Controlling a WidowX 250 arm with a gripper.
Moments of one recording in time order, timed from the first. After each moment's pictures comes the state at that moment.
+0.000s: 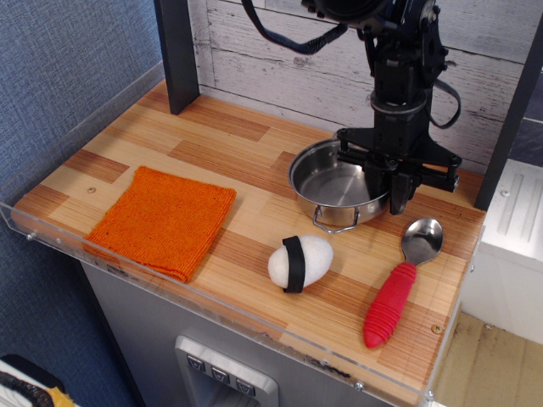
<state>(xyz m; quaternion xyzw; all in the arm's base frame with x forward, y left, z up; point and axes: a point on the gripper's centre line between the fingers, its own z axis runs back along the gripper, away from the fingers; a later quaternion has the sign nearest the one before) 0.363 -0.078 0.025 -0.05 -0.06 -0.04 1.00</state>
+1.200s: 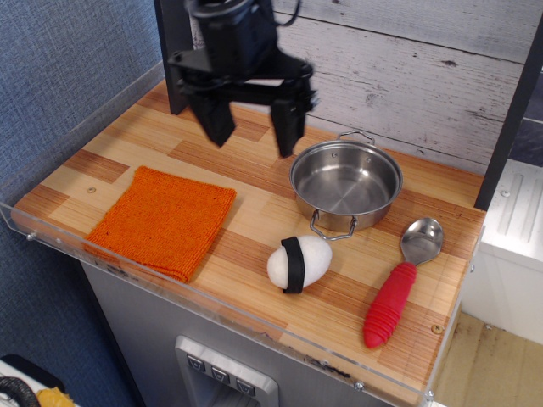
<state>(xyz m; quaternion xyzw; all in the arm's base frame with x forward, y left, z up) 0.278 0.018 0.118 -0.05 -0.10 0.04 0.99</state>
